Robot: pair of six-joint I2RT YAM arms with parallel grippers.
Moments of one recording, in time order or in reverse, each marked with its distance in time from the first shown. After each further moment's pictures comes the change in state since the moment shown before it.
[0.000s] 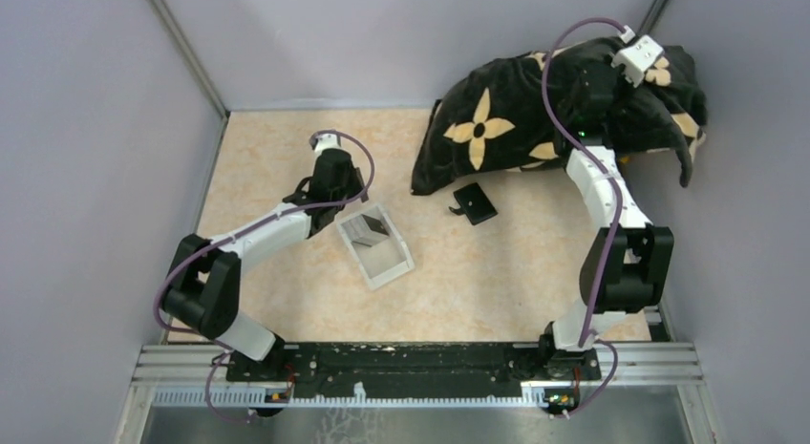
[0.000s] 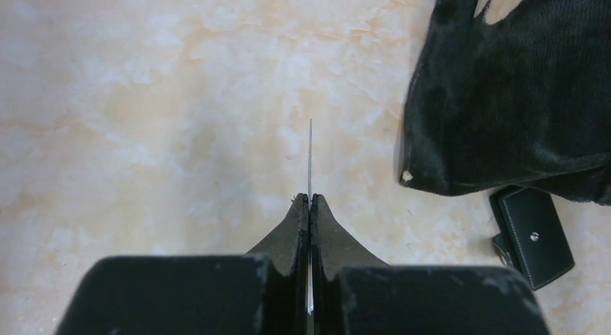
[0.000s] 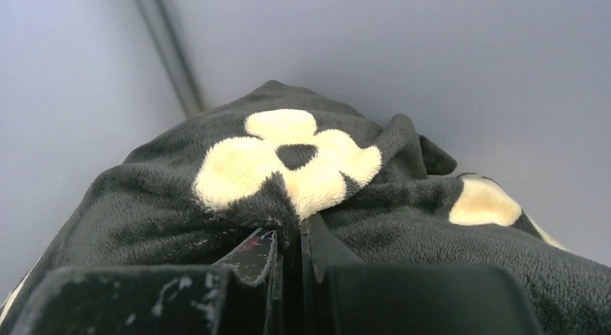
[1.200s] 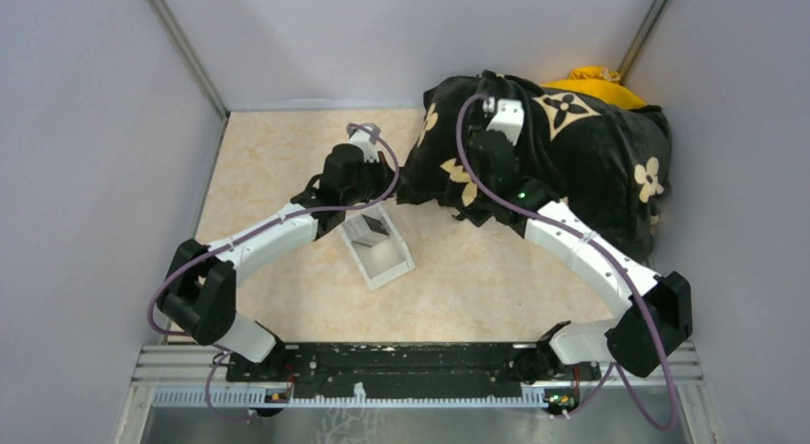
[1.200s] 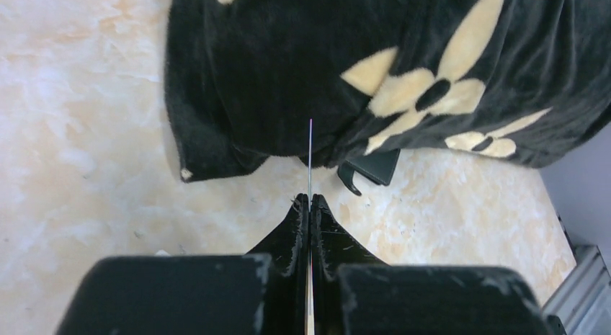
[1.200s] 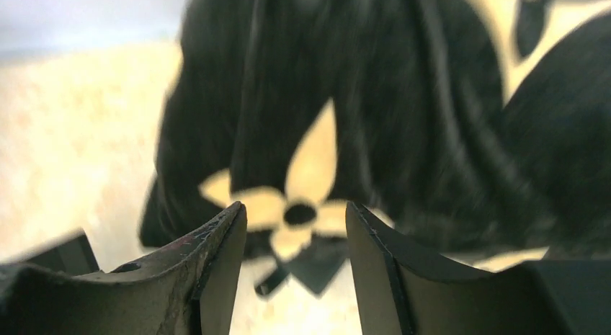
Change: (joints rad) left arm -0.101 -0.010 0.091 0.066 0.397 0.081; right arm 0.591 -0.344 -0.245 -0.647 -0.213 0.322
